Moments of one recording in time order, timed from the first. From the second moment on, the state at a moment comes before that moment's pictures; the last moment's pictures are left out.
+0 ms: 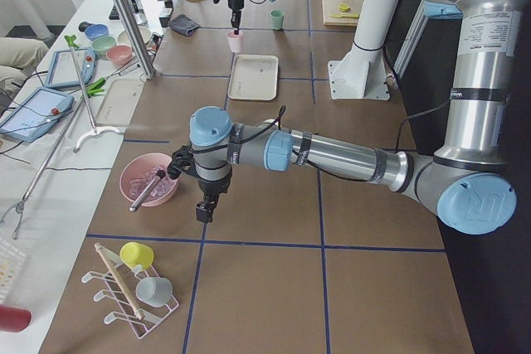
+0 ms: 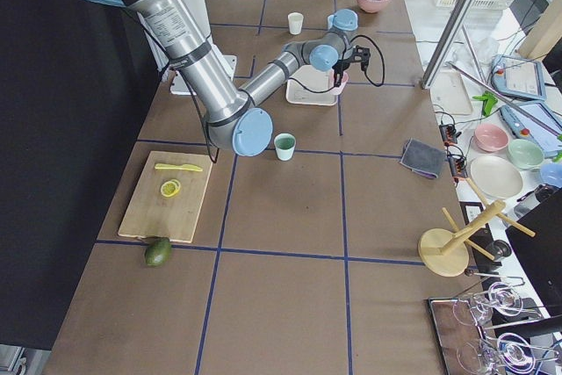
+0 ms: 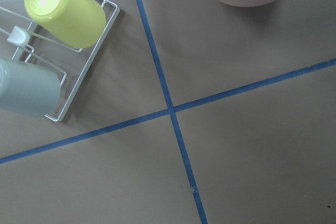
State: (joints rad) left arm -1.56 -1.60 -1.75 -1.52 -2.29 0.18; right arm 0.77 -0.89 1.54 -1.39 2.09 1.19
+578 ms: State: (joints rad) left arm -1.56 -1.60 -1.75 -1.52 -2.29 0.18; right arm 0.68 -0.90 1.54 -1.40 1.97 1.26
